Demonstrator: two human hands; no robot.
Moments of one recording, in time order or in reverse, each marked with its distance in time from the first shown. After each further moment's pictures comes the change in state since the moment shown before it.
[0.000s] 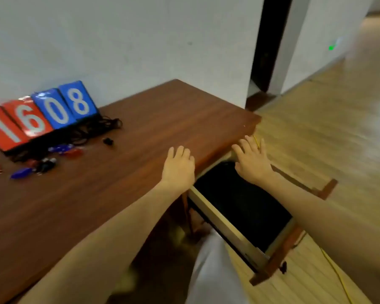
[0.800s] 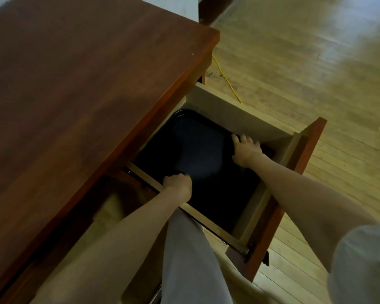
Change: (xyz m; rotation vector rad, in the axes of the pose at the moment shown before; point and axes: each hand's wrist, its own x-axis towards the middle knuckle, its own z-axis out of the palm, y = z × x) left_hand 0.080 0.133 0.172 -0.086 -0.782 0.172; right_hand 0.008 0.121 0.196 0.127 -0.672 0.446
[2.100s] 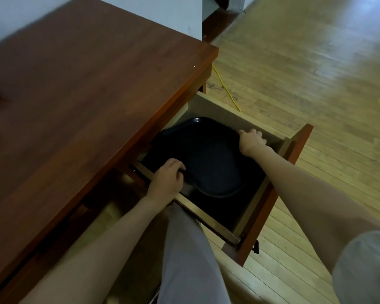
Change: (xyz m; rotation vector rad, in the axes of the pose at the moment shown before) left_hand -0.056 -0.030 0.003 -0.663 0.691 0.191; right_hand -0.037 0.005 -0.049 0.171 0.137 0.106
